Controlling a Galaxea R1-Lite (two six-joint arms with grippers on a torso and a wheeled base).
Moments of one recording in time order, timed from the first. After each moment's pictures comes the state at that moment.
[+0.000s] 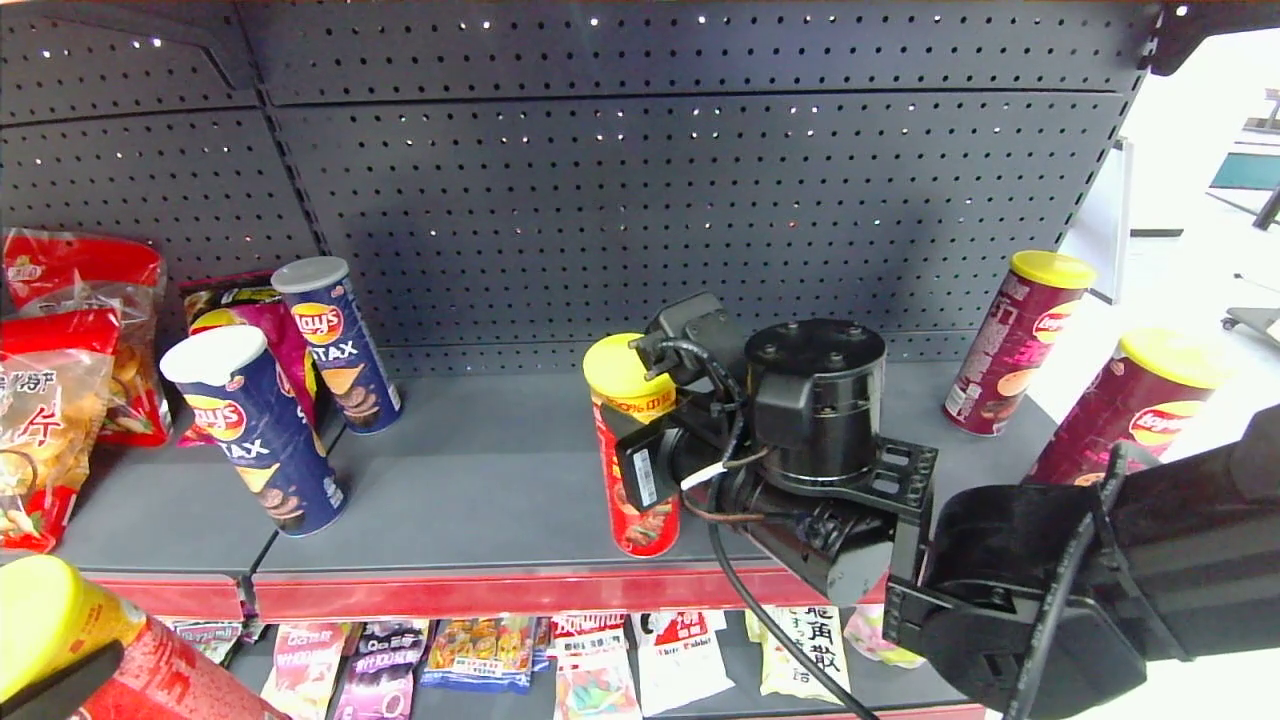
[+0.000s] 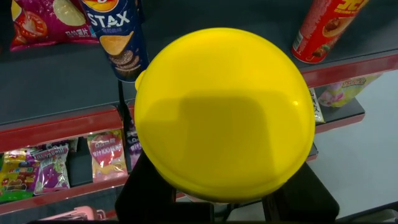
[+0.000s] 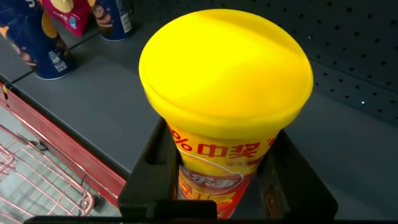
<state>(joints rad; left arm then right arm) 0.00 0.60 -0.43 0.16 -0.24 0.04 0.91 1.94 -1.00 -0.73 -0.34 -0.05</state>
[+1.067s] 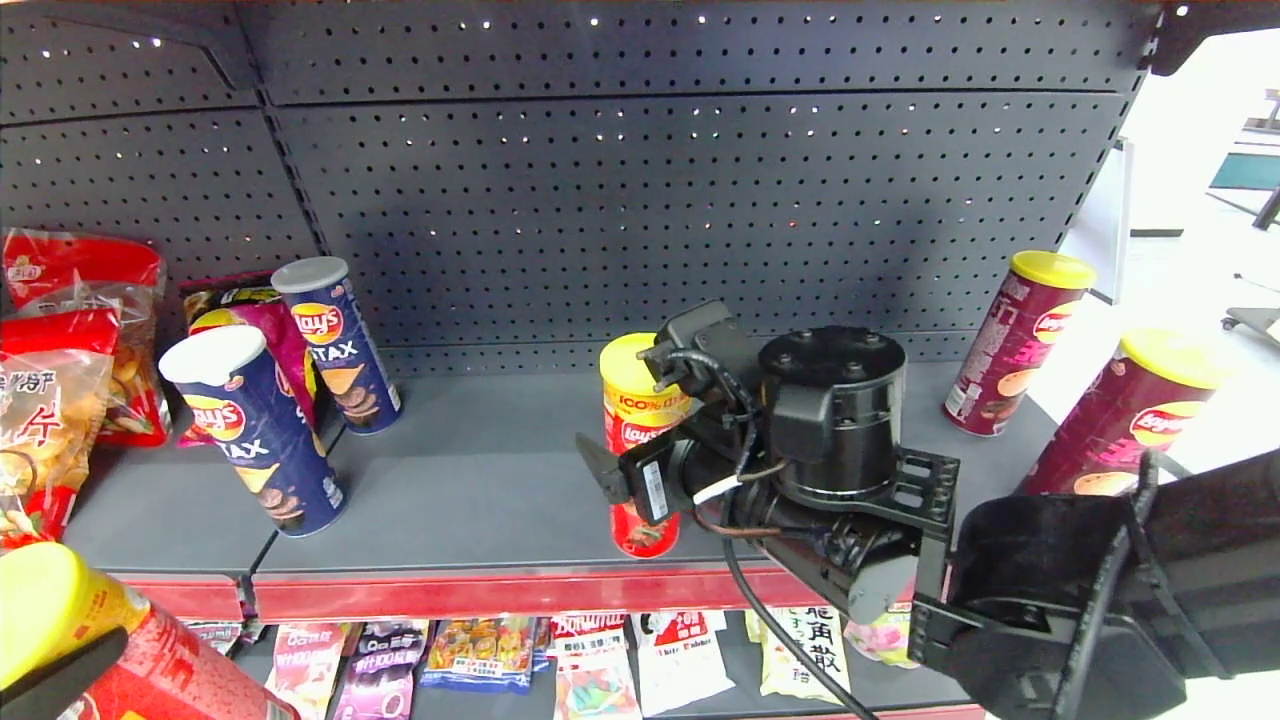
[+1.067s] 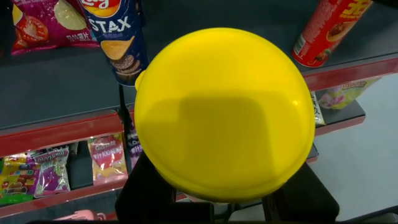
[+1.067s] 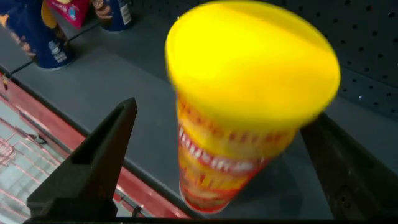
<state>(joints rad) 0.00 0.62 -0.44 0.13 -0.24 0.04 0.93 1.90 -0.96 -0.73 -0.35 -0.05</state>
